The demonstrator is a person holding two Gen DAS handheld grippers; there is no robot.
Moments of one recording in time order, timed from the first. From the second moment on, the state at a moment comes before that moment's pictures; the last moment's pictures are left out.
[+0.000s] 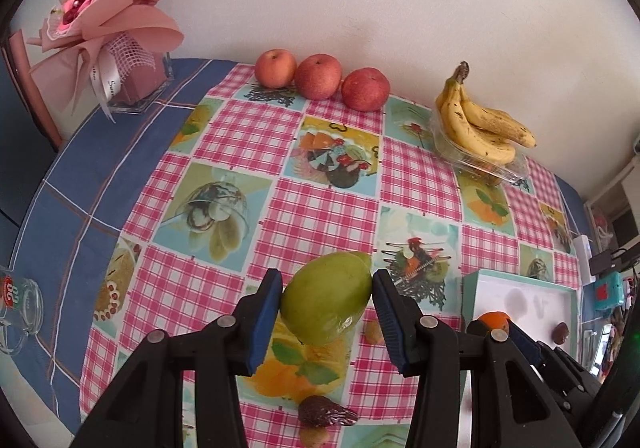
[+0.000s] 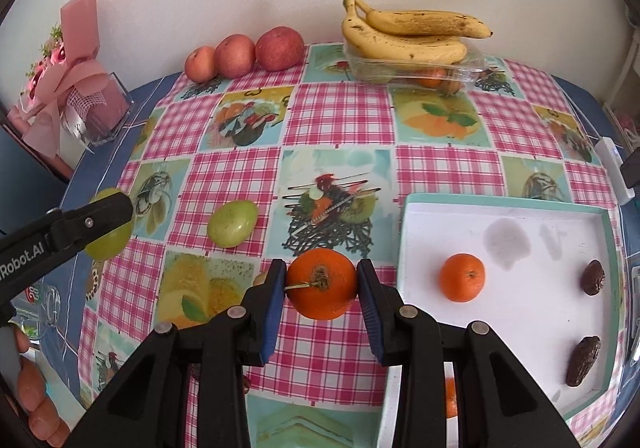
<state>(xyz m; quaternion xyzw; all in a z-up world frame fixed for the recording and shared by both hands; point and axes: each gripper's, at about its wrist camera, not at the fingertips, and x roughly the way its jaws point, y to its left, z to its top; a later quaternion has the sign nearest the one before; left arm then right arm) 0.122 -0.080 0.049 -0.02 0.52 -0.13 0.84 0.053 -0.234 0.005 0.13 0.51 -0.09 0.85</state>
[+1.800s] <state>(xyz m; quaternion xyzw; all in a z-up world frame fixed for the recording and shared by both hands) 0.036 -0.273 -0.042 0.11 0.60 -0.28 0.74 -0.057 -0.439 -0.040 0.27 0.51 -0.29 0.77</state>
